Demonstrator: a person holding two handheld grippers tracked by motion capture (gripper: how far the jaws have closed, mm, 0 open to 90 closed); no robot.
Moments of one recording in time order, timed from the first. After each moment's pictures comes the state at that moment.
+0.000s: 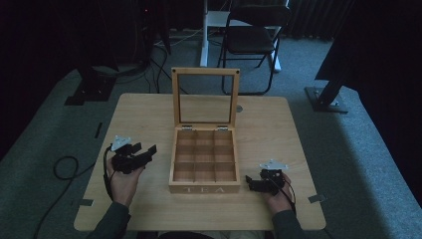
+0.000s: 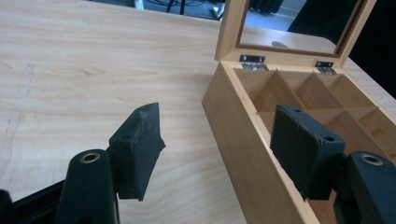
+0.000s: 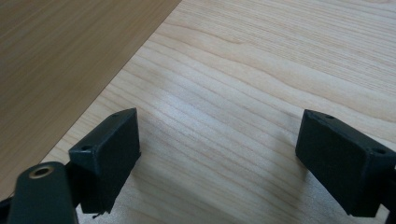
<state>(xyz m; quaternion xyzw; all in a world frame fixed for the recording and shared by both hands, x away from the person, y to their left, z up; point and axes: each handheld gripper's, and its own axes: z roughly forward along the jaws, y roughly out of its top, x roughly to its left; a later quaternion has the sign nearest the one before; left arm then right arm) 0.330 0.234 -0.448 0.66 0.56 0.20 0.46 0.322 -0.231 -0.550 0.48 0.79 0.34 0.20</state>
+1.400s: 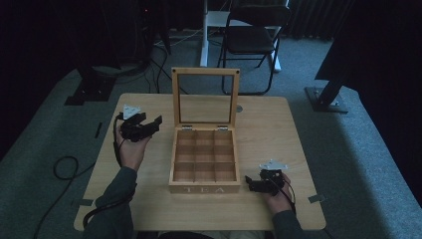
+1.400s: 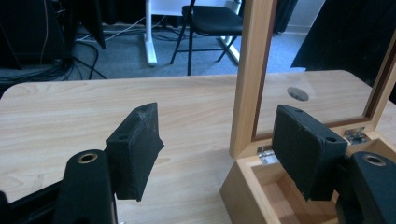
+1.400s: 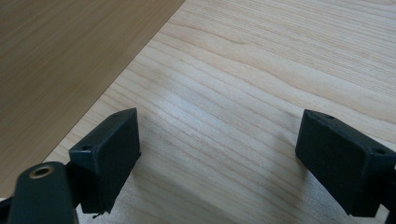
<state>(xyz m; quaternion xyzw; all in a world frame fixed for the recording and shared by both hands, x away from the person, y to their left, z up) 0.408 0.217 -0.412 0.66 0.53 0.27 0.46 0.322 -0.230 -0.550 0.47 0.79 0.34 0.20</state>
